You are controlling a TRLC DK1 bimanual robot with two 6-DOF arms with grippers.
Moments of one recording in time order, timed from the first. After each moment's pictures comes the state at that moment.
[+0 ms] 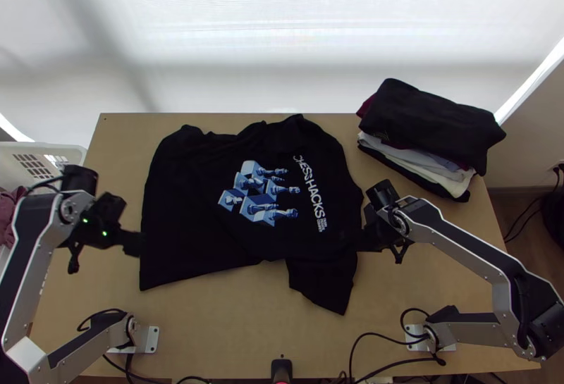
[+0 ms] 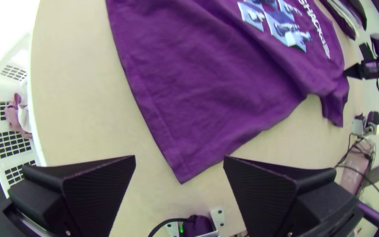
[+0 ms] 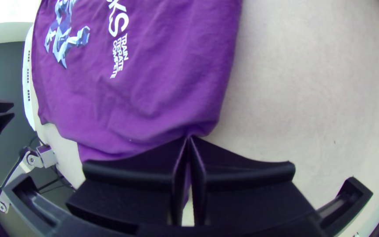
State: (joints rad) left arm 0.11 1.14 1.04 -1.33 0.08 0.35; right arm 0.46 1.44 0.82 -0.73 -0.31 0.47
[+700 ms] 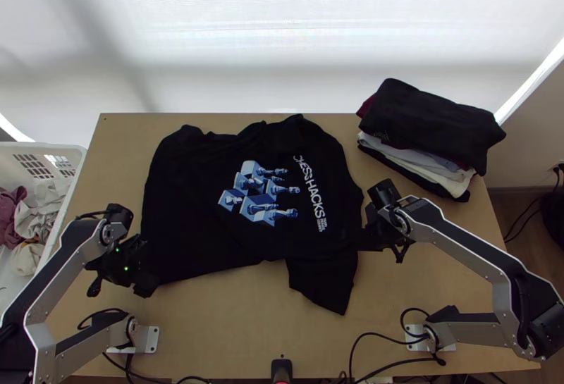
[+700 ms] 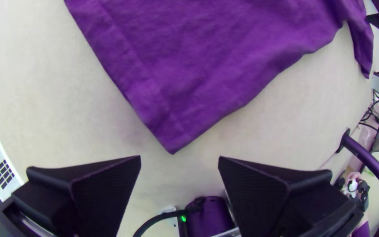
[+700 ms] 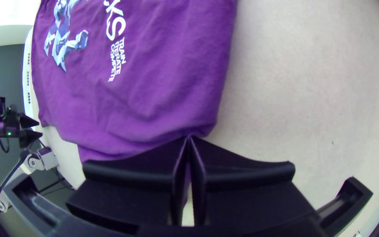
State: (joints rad) left arm 0.07 1.19 0.67 -1.20 -0.01 0.42; right arm 0.45 1.44 0.82 -0.73 -0.31 0.47
